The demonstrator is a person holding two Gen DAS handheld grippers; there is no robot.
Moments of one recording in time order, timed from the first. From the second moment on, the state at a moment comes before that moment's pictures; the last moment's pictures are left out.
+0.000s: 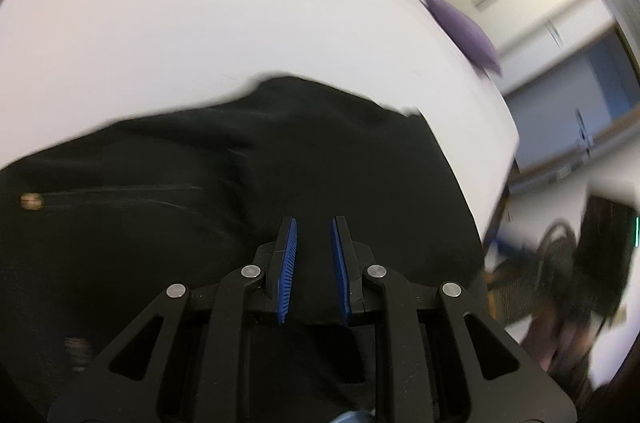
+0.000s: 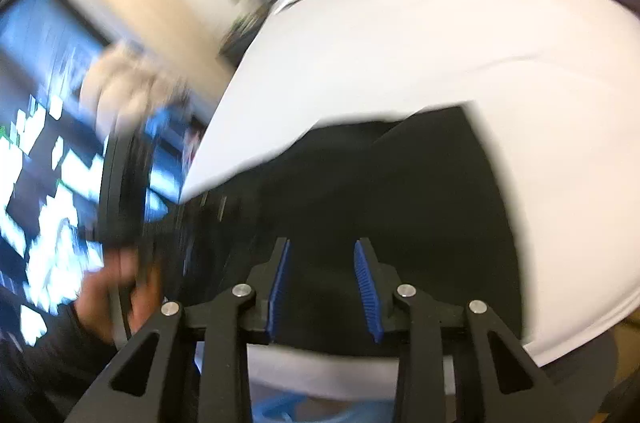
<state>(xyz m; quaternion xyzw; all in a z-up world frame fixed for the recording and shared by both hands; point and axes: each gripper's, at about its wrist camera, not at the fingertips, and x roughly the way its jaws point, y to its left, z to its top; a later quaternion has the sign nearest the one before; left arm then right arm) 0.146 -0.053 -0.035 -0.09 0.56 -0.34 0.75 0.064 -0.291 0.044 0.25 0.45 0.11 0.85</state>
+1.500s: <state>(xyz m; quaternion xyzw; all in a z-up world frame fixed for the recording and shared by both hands) 0.070 -0.010 -0.055 -0.08 0.53 -0.37 0.76 0.098 -0.309 -0.040 0.37 0.53 0.15 0.75</state>
